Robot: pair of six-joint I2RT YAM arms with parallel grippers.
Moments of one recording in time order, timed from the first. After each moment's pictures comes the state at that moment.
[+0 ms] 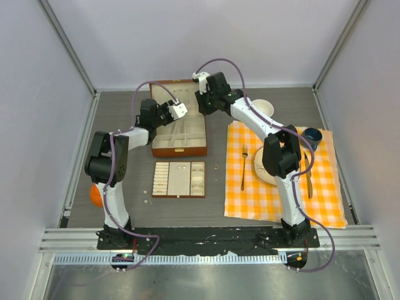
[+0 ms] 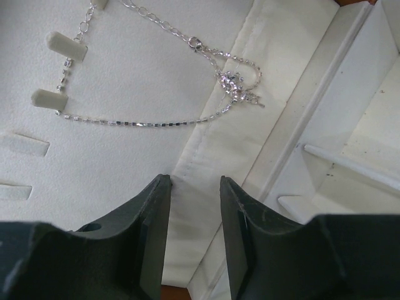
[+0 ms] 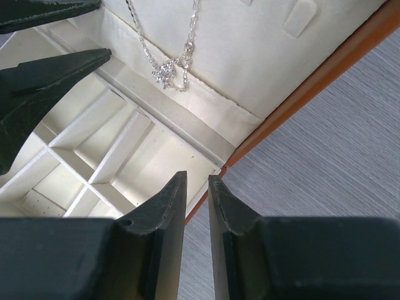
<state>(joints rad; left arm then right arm) -0.23 1.98 1.17 0.47 0.39 0.87 0.53 2.22 2.04 -0.51 -0.13 -0.07</state>
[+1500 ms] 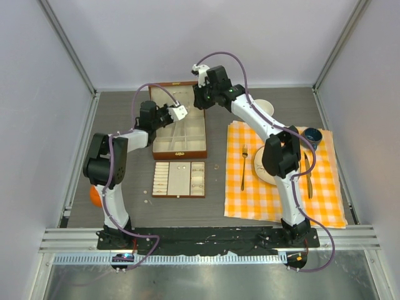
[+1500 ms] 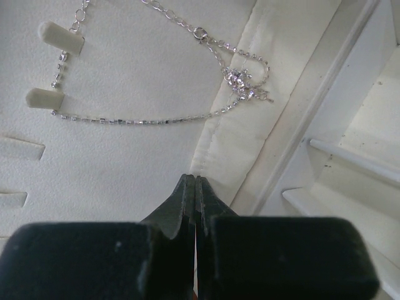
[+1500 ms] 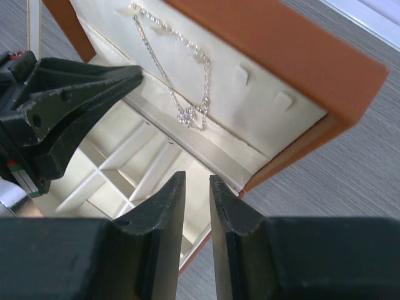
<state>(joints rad) -0.24 1.95 1.13 0.50 0.36 0.89 0.53 2.22 2.12 -0.52 -0.21 0.00</state>
